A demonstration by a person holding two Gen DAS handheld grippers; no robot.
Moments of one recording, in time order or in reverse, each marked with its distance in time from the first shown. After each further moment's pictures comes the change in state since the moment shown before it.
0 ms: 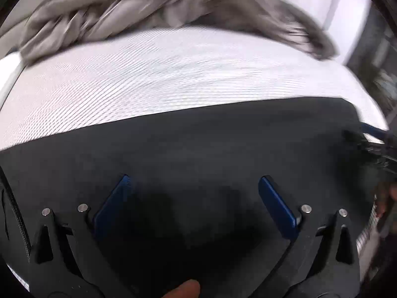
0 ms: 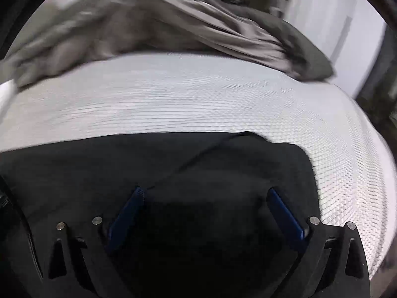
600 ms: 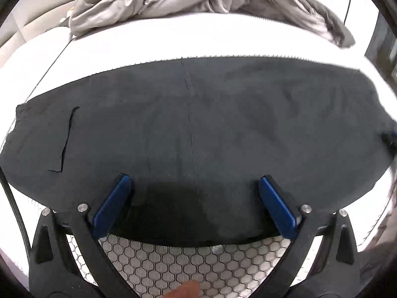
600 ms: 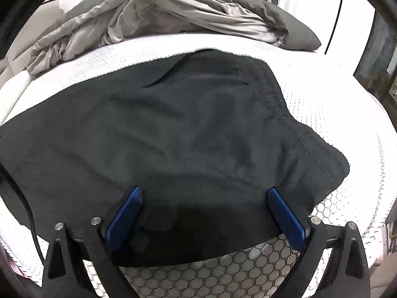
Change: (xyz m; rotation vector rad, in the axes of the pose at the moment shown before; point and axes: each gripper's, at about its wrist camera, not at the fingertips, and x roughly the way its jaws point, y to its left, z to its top) left arm -0.063 0.112 -0.088 -0.077 0.035 0.146; right arm -0.038 -0.053 -0.114 0.050 0.033 0.003
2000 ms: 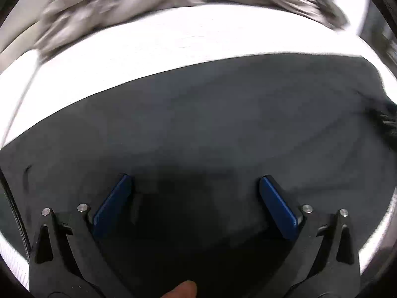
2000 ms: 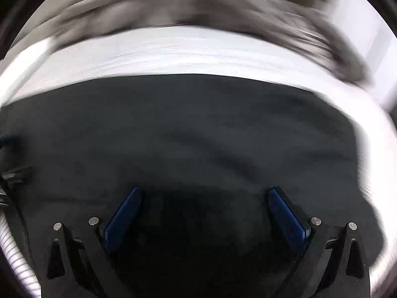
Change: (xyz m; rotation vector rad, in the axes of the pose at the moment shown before) left arm 0.044 -0.047 0.030 0.080 0.063 0.061; right arm 0.052 0.004 0.061 -0.083 0.039 -0.159
